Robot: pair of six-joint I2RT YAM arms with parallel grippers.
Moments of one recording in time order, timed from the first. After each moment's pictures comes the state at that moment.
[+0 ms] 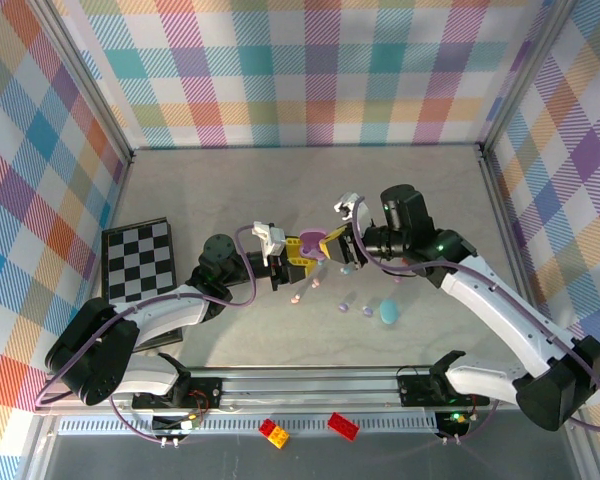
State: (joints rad) left arm -0.60 1.33 0.53 0.86 0.75 -0.16; right arm 0.62 1.16 1.10 -0.52 -0.55 0.04
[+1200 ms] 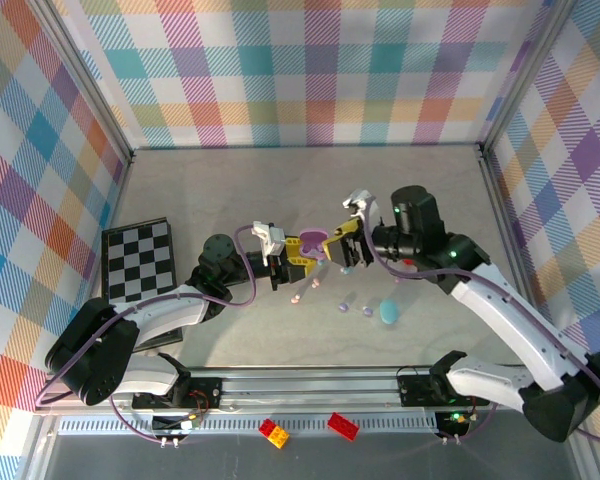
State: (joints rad) left arm -0.60 1.33 0.53 0.86 0.75 -0.15; right arm 0.59 1.05 1.09 -0.52 -0.48 0.11
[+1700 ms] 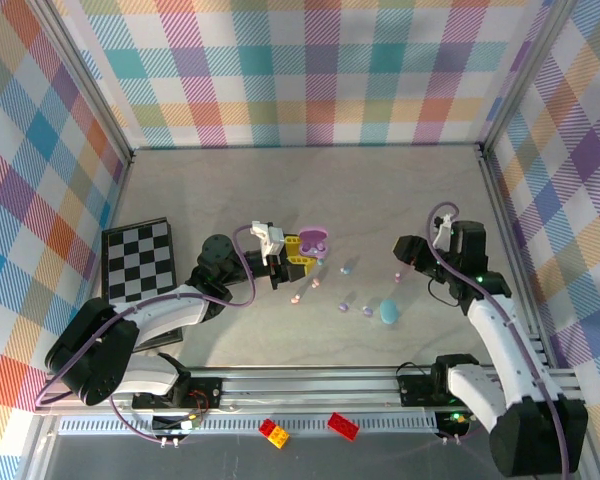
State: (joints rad) left arm -0.60 1.32 0.53 0.88 0.75 -0.14; right arm 0.06 0.95 0.65 -0.45 -0.38 0.53
